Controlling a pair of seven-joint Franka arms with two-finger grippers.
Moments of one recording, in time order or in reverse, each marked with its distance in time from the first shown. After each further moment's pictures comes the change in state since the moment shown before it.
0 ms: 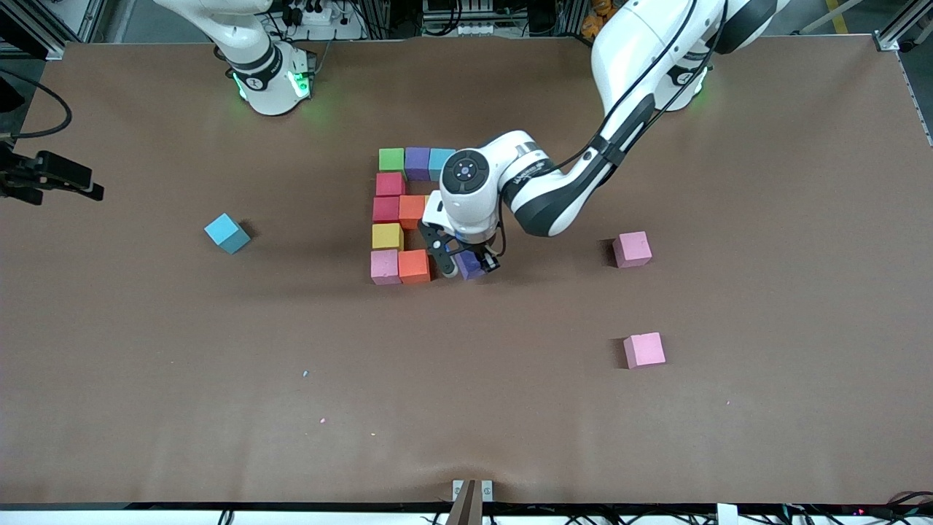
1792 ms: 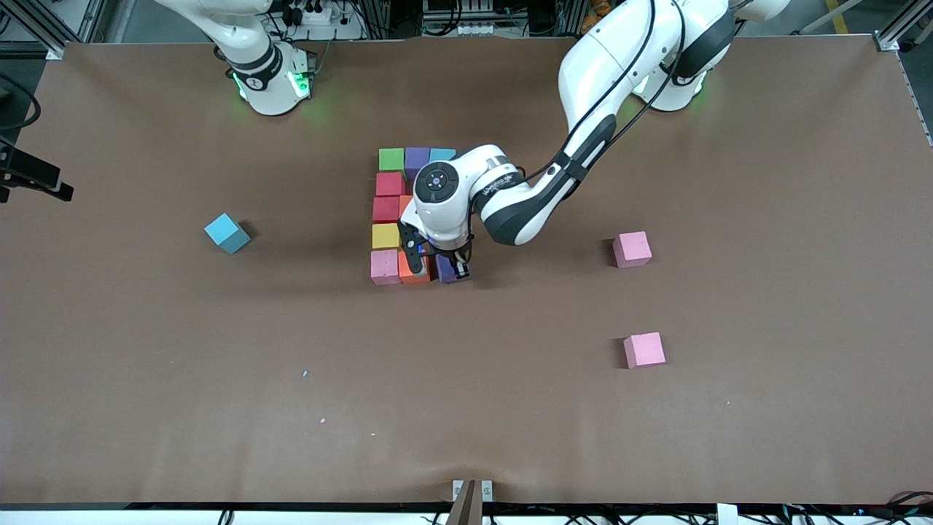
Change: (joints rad) left arm -0.126 0.144 0.070 0.168 0.000 0.010 0.182; right arm -0.028 0.000 -0.007 0.025 -0.005 0.008 0.000
